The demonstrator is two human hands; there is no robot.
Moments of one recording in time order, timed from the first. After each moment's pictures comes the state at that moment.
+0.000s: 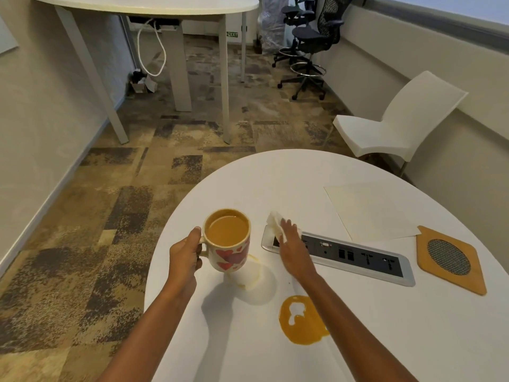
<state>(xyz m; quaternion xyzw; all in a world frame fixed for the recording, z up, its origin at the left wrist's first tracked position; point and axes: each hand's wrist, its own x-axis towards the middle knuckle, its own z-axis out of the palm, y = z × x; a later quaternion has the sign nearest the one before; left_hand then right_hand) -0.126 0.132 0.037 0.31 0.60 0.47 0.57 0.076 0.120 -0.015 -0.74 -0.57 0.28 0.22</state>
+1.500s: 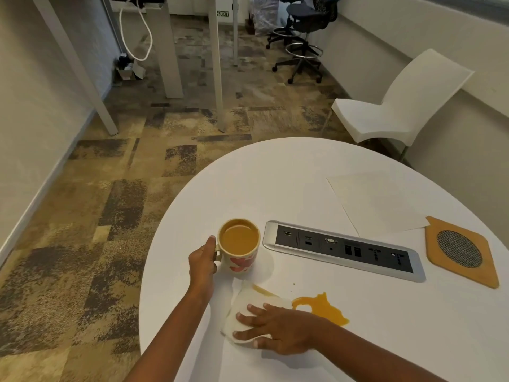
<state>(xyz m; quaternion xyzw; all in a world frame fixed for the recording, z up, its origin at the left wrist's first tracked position) -0.098 0.159 -0.032 0.31 0.64 0.44 0.56 0.052 0.059 -0.035 -0.40 -0.80 0.42 -0.15</state>
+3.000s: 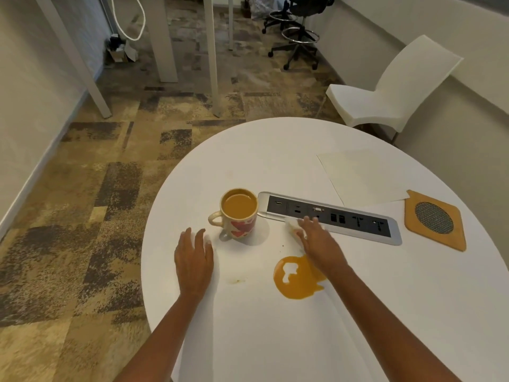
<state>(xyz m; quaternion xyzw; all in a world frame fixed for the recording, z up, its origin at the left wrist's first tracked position) -0.129 0.093 -0.089 0.68 0.68 0.22 0.17 0.116 0.054 -0.026 -0.78 -0.57 0.23 0.08</state>
